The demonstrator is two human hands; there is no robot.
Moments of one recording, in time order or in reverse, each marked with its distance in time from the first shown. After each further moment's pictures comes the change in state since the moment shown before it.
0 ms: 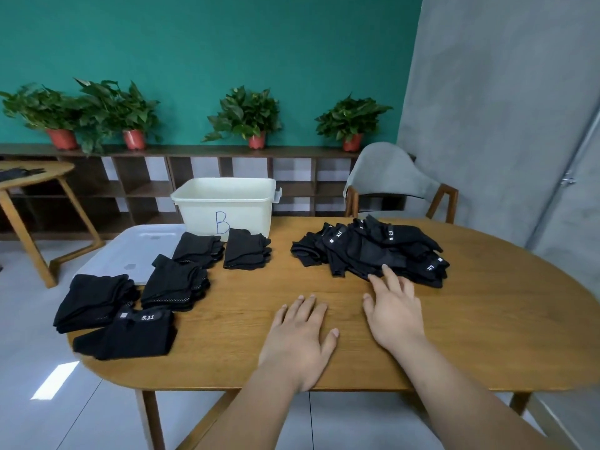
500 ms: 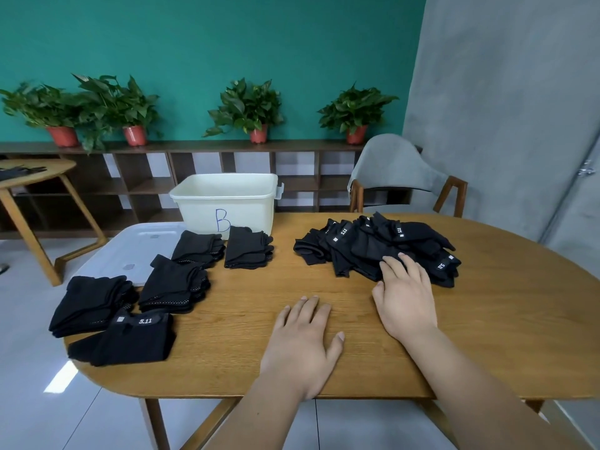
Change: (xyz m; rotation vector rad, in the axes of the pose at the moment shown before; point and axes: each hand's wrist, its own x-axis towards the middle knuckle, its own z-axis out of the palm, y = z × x) left_hand 0.003 -0.002 0.003 -0.019 0.041 -0.001; right_hand 0.034 0.016 0.011 -0.128 0.226 -0.163
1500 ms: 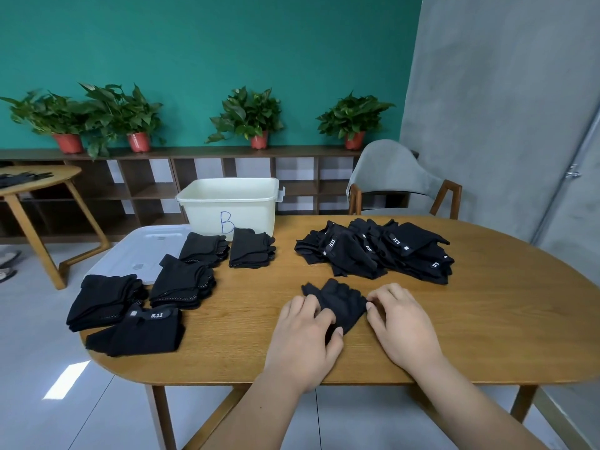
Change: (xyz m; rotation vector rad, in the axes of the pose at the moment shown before) left_hand -0.016 0.004 -0.007 0.025 0.271 0.125; right_hand -0.060 -0.007 -0.019 0.313 0.033 -0.077
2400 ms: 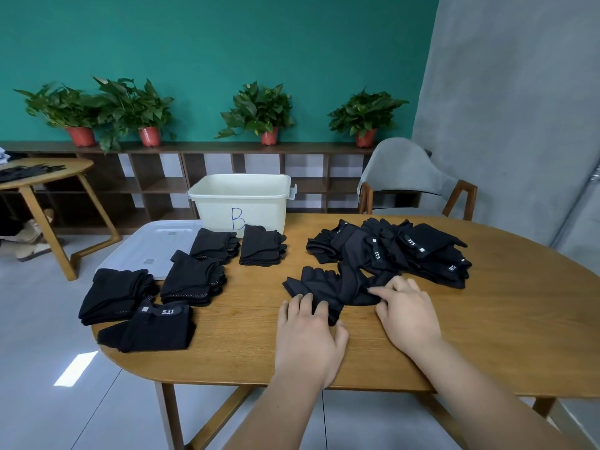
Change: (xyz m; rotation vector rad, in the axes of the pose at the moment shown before) left_hand 0.004 -0.004 0.013 0.058 -0.016 -0.271; right_hand 0.035 0.003 0.029 -0.178 -0.080 0.027
